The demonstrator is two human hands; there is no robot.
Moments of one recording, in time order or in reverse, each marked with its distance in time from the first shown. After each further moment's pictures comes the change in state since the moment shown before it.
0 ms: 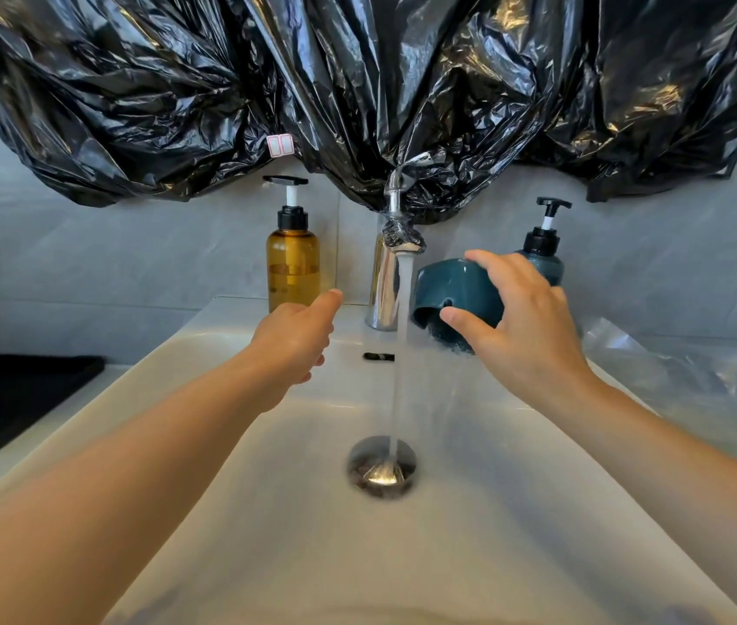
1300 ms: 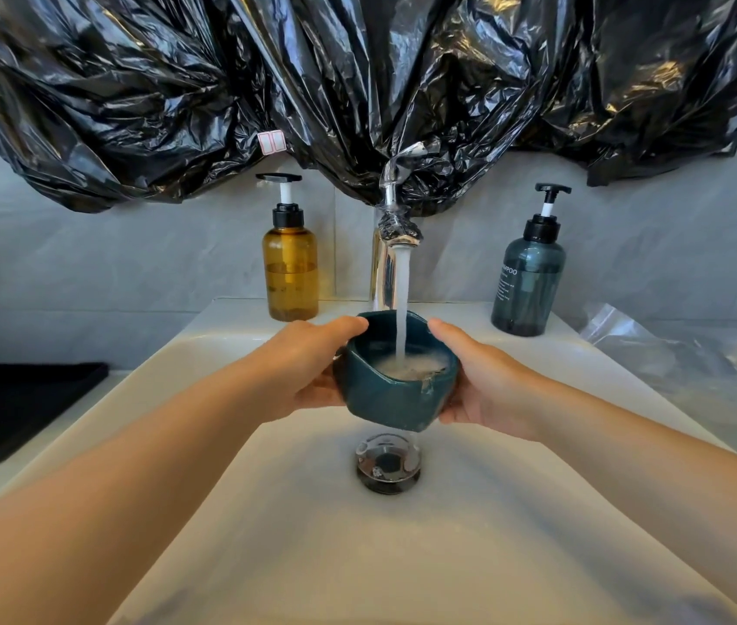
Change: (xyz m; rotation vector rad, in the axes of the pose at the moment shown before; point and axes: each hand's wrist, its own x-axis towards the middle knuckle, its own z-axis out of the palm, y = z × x) left_hand -0.015 0.001 0.009 -0.109 -0.184 -0.130; right_hand -0.015 0.001 0.041 0.941 -0.741 0.850
